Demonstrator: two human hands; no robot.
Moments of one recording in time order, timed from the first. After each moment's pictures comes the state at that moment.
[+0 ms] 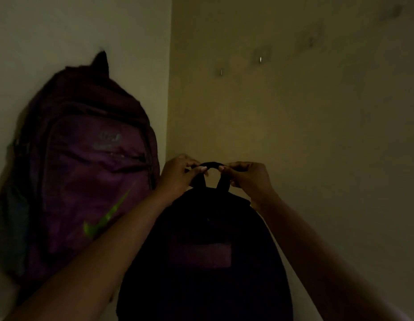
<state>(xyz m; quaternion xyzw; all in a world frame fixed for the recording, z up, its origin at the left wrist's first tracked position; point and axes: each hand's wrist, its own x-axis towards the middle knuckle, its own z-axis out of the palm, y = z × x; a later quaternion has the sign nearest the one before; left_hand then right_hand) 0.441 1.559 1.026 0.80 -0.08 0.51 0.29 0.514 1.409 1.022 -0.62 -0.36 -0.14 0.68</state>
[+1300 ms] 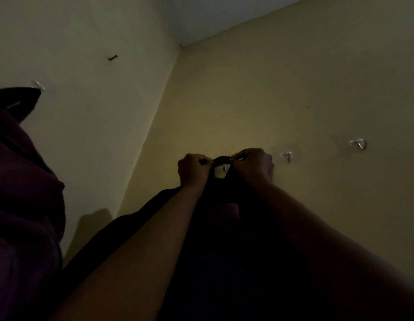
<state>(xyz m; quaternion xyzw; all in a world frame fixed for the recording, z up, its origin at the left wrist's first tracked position) 0.661 1.628 1.328 0.59 -0.17 0.73 0.30 0.656 1.502 1.319 -0.59 -0.24 -0.63 0.44</state>
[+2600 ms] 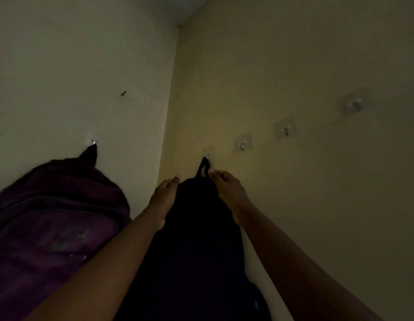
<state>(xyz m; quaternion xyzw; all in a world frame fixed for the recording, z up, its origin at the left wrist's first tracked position) 0.490 1.557 1.173 0.69 -0.03 0.52 0.50 0.541 1.414 1.173 -0.58 -0.45 -0.22 0.64</state>
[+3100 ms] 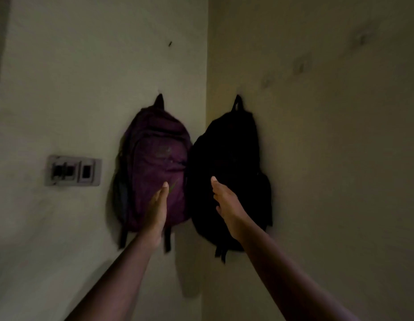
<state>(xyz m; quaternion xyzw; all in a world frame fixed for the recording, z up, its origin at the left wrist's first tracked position) 0.264 1.463 0.929 0.62 0.18 0.54 0.54 0.351 1.319 0.959 -0.56 -0.45 0.15 0.68</state>
